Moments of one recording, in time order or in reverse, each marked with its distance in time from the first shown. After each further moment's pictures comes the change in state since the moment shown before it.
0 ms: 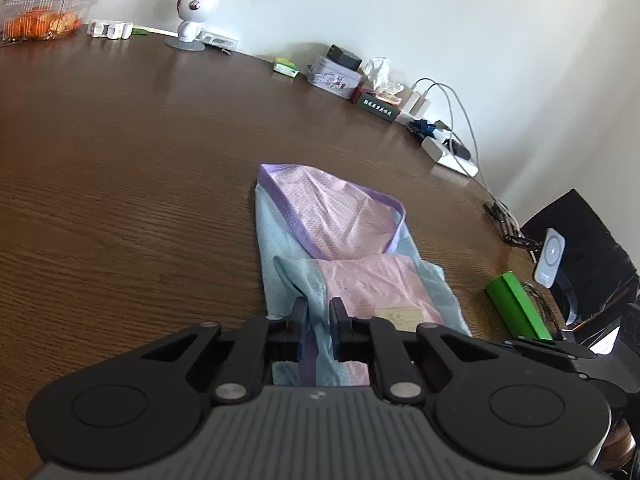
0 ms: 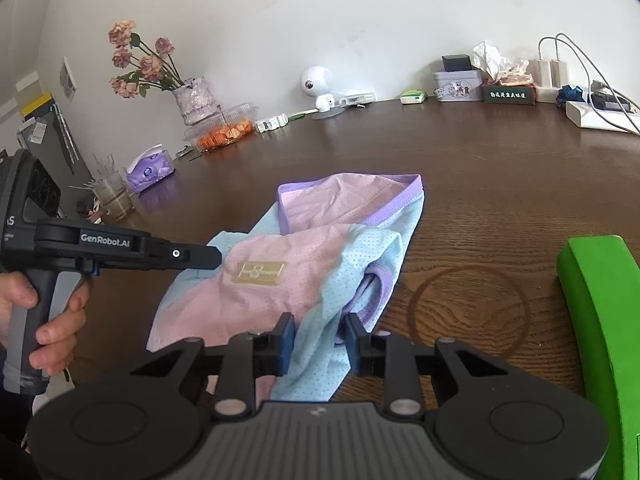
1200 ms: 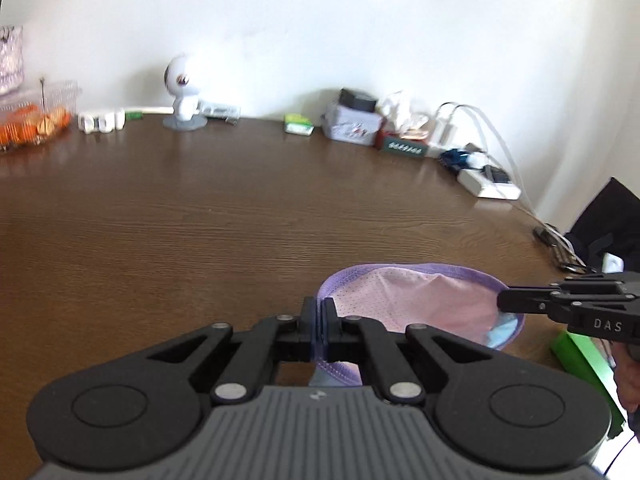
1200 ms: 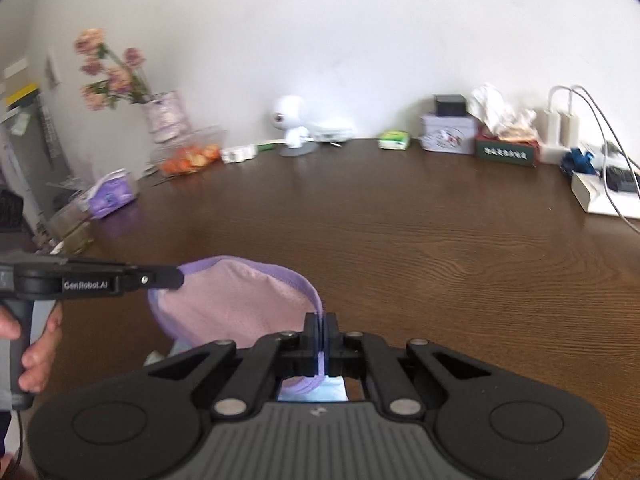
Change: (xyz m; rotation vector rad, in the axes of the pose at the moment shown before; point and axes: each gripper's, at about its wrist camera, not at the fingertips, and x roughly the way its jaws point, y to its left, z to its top) left arm 0.017 -0.018 0.068 0.191 -0.115 0.120; right arm 0.039 -0.041 0.105 -0.085 -0.012 -0.052
